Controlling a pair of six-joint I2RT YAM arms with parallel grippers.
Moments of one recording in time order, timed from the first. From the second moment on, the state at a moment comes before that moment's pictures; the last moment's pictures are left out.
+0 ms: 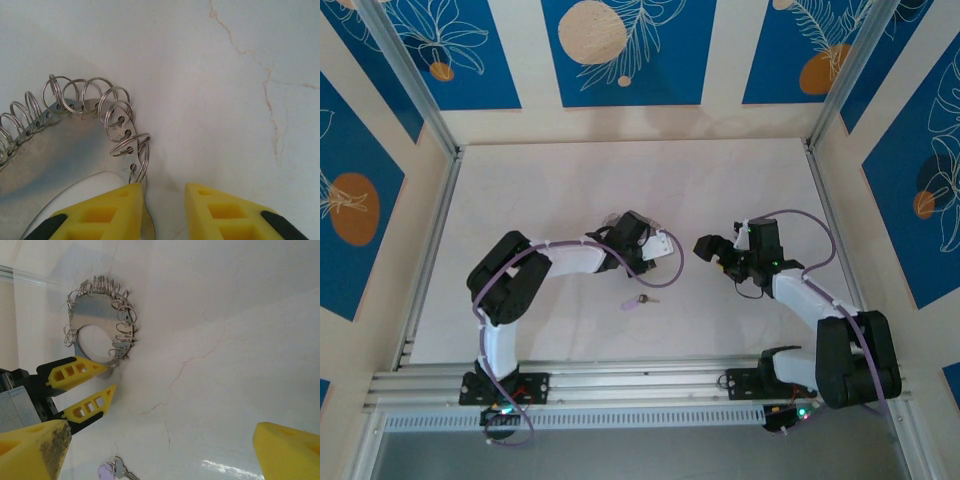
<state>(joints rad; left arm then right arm) -0.77 1.94 1.14 -0.10 0.09 0.56 0.14 1.23 0.53 -0.13 -0.49 0.68</state>
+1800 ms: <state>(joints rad) -0.78 2.00 1.18 -0.01 0.02 0.62 0.12 1.25 0.53 -0.10 -0.52 0.68</state>
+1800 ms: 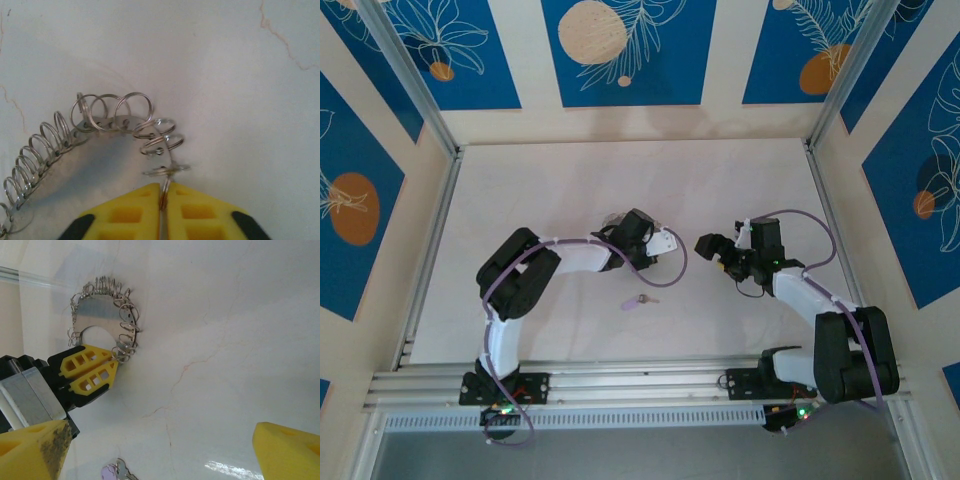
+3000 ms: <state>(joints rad) -0.76 1.72 1.25 -0.22 0.22 0.40 0.11 0.94 0.61 -0.21 -0.70 0.75</state>
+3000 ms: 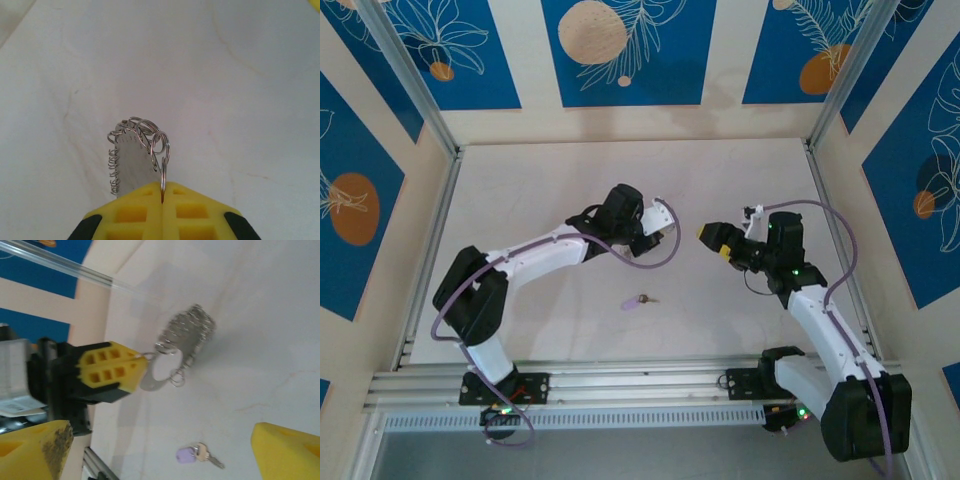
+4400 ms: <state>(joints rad) -0.57 1.63 1.30 -0.10 0.71 0.07 0.14 1.34 0.91 0.12 -0.91 0.75</state>
